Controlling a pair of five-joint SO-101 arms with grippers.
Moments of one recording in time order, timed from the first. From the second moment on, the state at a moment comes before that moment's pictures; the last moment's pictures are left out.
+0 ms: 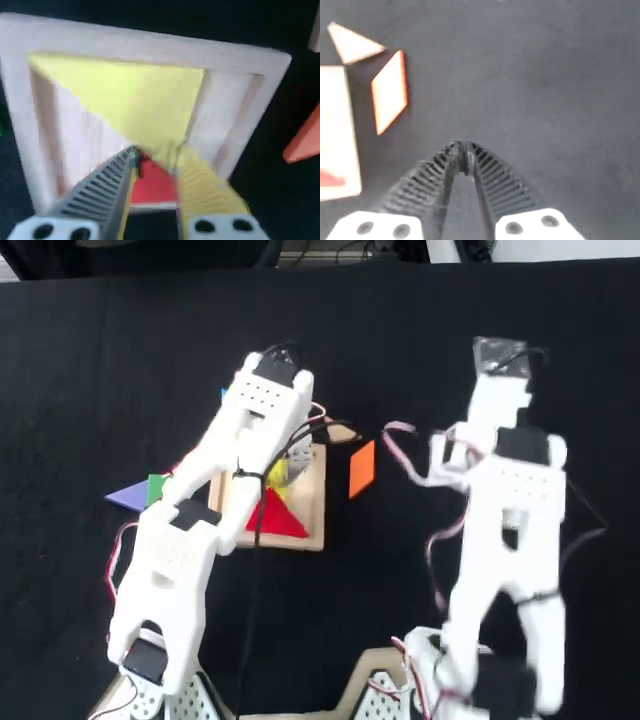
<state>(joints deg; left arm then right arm) 18.4 41.8 -35.0 97.2 30.1 9.3 -26.1 29.7 72.9 6.5</state>
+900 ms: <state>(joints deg) 15.2 43.1 -39.4 99.6 29.8 -5.2 -91.3 69.7 67.4 23.7</state>
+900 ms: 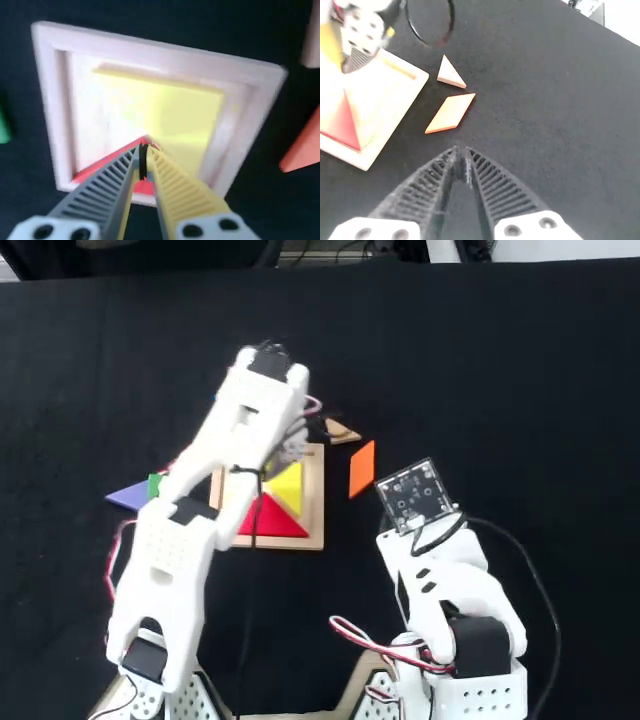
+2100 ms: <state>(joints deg) -29.3 -27.6 41.9 71.1 1.5 -29.1 0.0 1.4 77.8 7.8</state>
